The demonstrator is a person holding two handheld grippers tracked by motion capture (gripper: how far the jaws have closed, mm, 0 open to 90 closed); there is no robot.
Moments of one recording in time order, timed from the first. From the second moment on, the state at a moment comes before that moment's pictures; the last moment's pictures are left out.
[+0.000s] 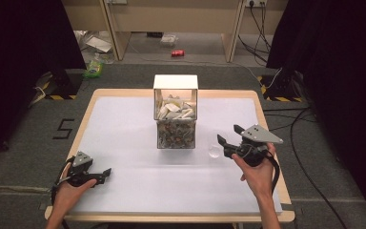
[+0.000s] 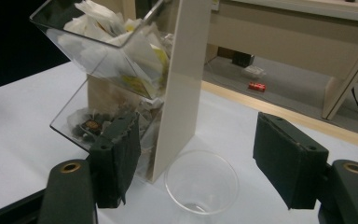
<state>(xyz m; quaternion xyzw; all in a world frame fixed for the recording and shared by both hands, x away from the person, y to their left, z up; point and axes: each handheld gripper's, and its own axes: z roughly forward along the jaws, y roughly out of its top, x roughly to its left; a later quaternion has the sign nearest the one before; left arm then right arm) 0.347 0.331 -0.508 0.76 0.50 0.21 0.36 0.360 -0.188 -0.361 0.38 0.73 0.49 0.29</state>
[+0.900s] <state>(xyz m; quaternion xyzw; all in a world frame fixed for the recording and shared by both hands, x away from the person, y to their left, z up) 0.347 0.332 -0.508 0.76 0.50 0.21 0.36 0.367 -0.151 -0.341 0.33 0.74 0.51 0.28</state>
